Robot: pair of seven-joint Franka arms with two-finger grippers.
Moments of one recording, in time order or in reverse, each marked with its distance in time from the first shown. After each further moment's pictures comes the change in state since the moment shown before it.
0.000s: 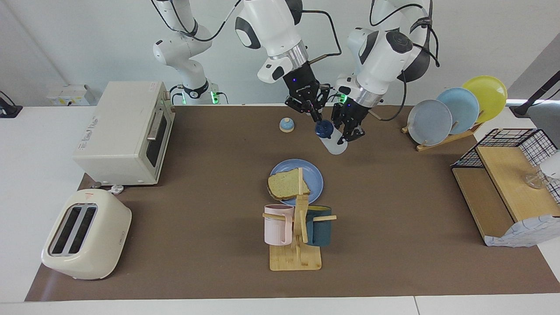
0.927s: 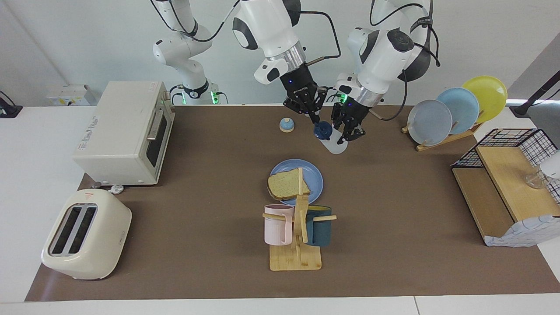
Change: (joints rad) left arm 0.000 0.000 0.000 0.007 -0.009 0.000 0.000; right arm -0.017 0.003 -0.004 0.014 0.017 0.001 0.103
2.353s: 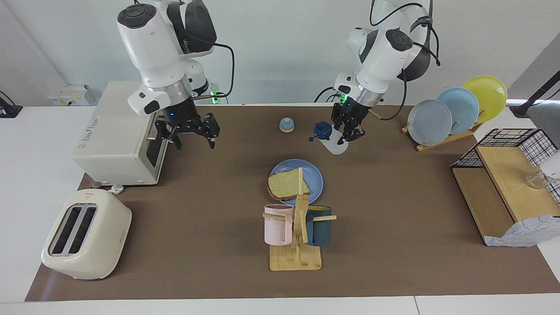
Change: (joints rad) left arm 0.000 0.018 -0.004 0.018 0.046 -0.002 0.004; right arm -0.491 -0.069 -0.015 0.004 -0.202 -0.479 -0.660
